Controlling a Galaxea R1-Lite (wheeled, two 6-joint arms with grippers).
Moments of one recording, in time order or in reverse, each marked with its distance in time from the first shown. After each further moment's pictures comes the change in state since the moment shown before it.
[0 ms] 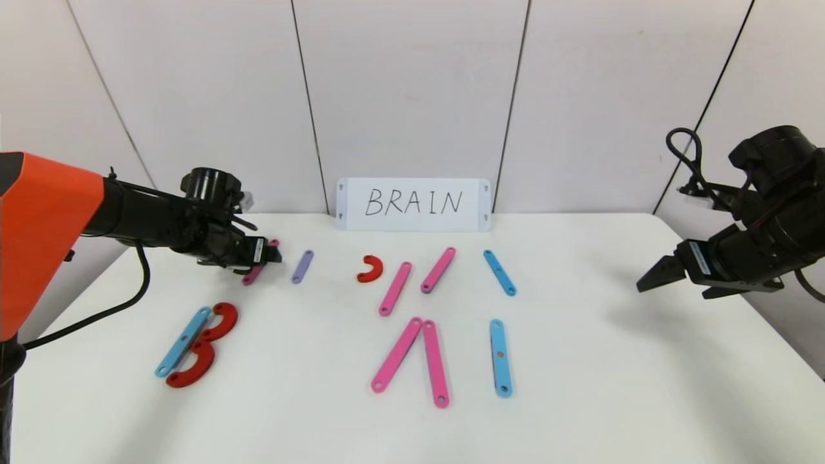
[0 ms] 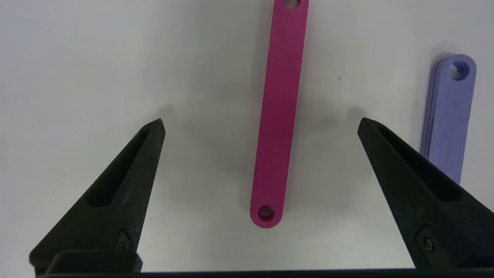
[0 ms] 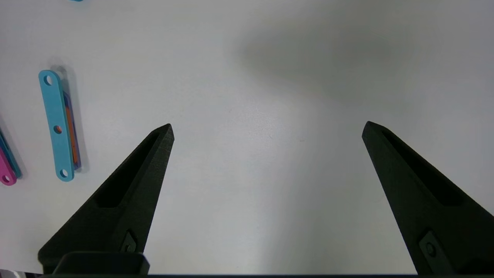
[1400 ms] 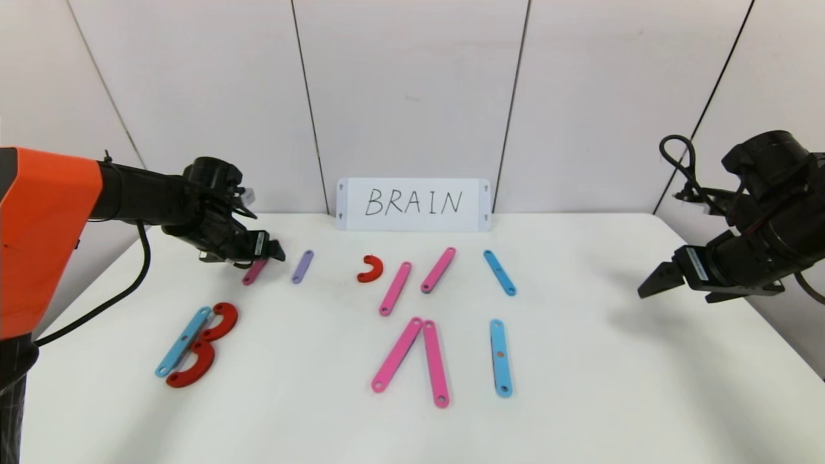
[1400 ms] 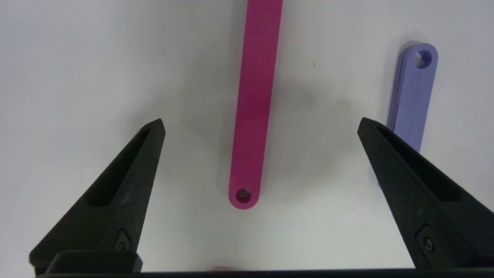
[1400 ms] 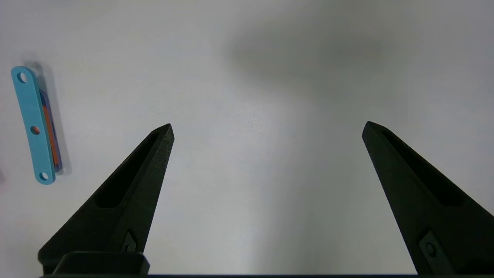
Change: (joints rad) left arm 0.004 0.039 -0.191 0.256 -0.078 -0.037; right arm 0.019 0.002 0.016 -0.003 -0.052 0.000
